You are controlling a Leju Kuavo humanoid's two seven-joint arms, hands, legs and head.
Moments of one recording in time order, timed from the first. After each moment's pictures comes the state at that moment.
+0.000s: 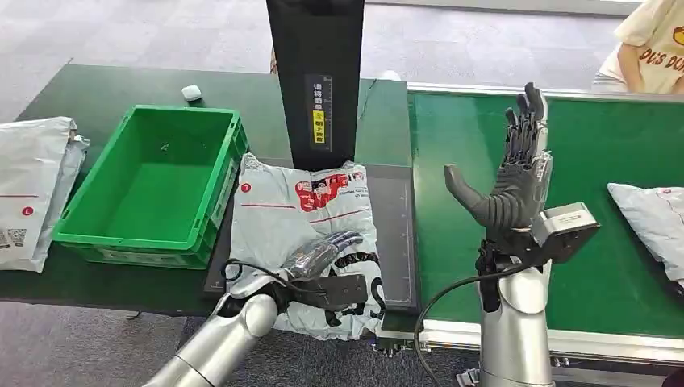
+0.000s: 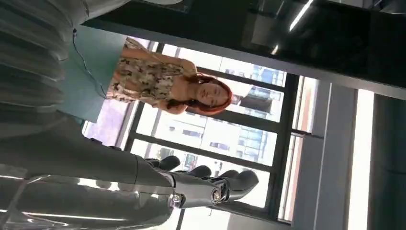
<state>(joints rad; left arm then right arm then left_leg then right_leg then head) -0.42 -0.17 -0.74 -0.82 -1.03 -0.22 -0.17 -0.33 0.17 0.10 -1.56 0.19 0.01 -0.59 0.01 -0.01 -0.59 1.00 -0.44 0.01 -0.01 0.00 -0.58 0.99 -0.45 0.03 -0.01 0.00</state>
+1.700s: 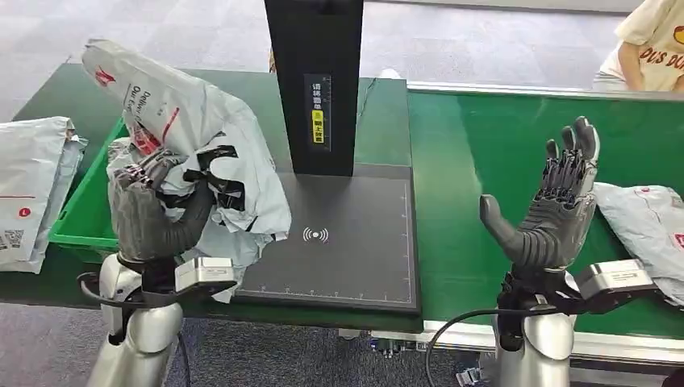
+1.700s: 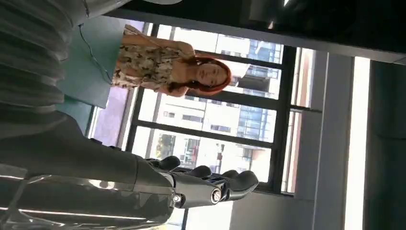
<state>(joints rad) -0.21 -0.07 -0.45 -1.65 -1.12 0.47 -0.47 -0.16 0.20 0.03 -1.74 0.13 0.04 -0.61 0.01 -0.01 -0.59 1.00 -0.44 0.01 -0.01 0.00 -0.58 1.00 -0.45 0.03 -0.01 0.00</state>
